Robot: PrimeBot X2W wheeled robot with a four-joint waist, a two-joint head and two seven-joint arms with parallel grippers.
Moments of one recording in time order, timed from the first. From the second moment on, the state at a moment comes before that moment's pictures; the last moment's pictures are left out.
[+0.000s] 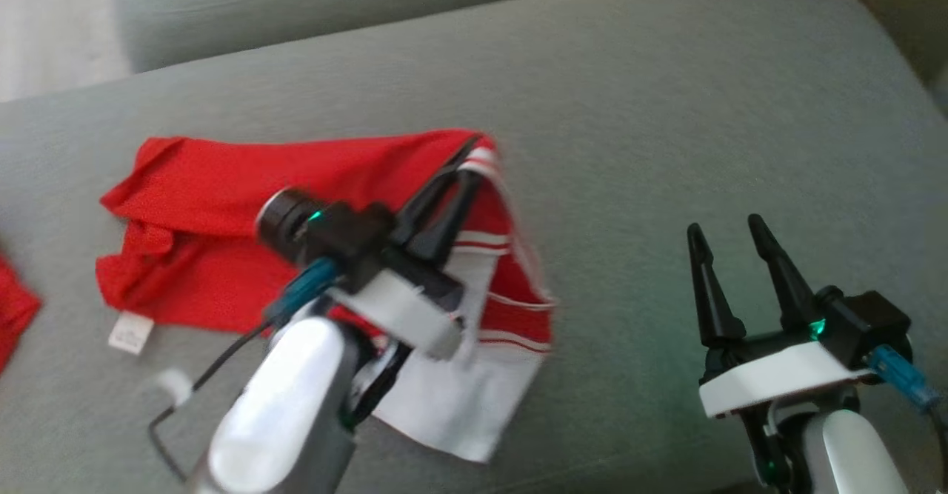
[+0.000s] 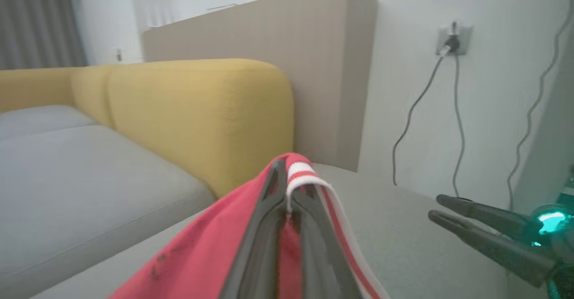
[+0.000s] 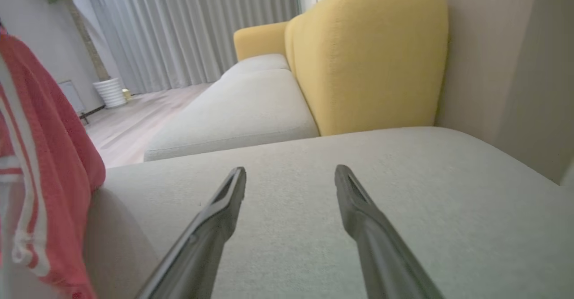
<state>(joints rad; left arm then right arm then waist) -0.34 0.08 -0.51 0.03 -0.21 -0.12 -0.11 -0.01 -0.05 0.10 0.00 0.18 0.12 -0.05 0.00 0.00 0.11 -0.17</state>
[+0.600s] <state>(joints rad) -0.69 0.06 -0.62 0.48 -0.21 -0.12 -0.09 -0.11 -0.05 0.15 -0.01 0.23 0.12 -0.10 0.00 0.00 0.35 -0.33</state>
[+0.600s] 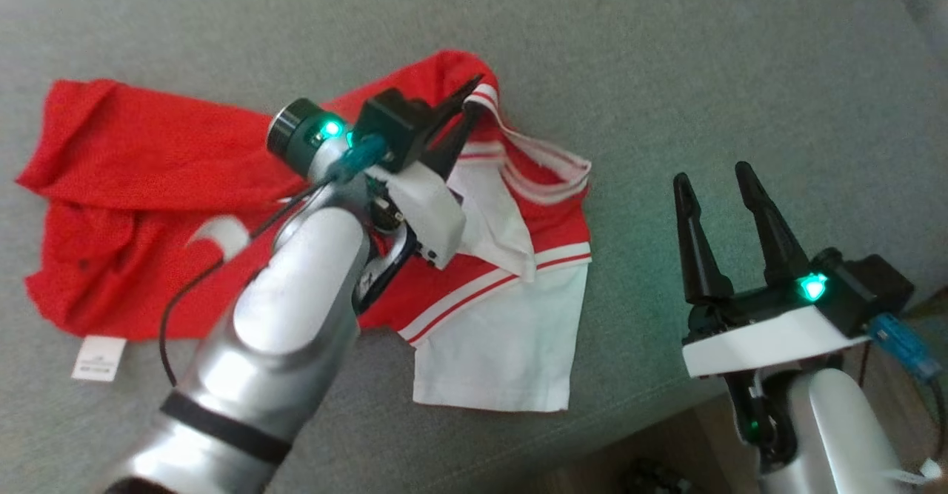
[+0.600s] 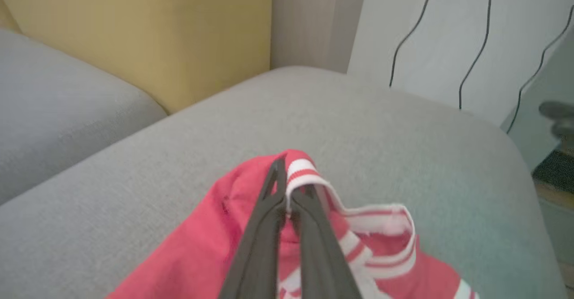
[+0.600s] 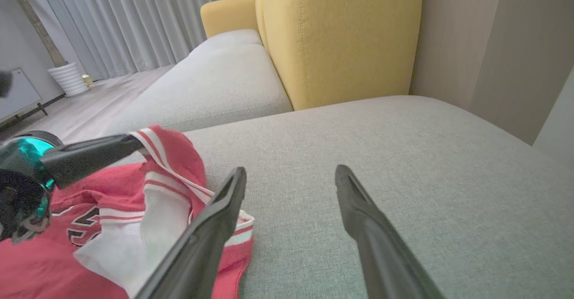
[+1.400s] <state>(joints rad) -0.44 0.12 -0.48 0.34 -0.31 0.04 -0.25 -0.11 -0.05 0.11 0.04 0.15 0.12 -0.07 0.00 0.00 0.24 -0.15</state>
